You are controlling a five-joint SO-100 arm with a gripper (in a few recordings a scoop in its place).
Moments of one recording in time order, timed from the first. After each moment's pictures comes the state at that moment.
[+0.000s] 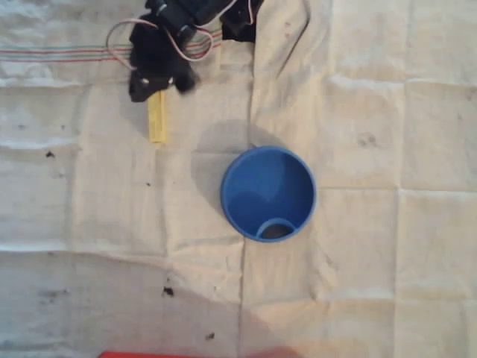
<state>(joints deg) 33.8 113.6 102.6 66.4 -74.6</state>
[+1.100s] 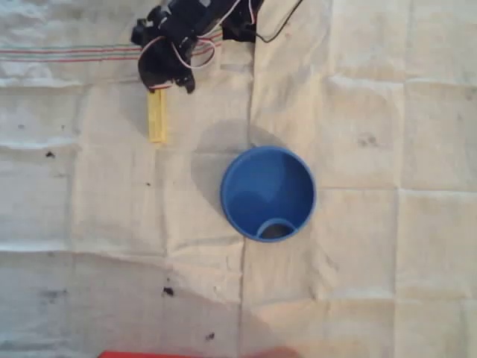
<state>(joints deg) 31.7 112.1 110.6 71.0 -134.7</state>
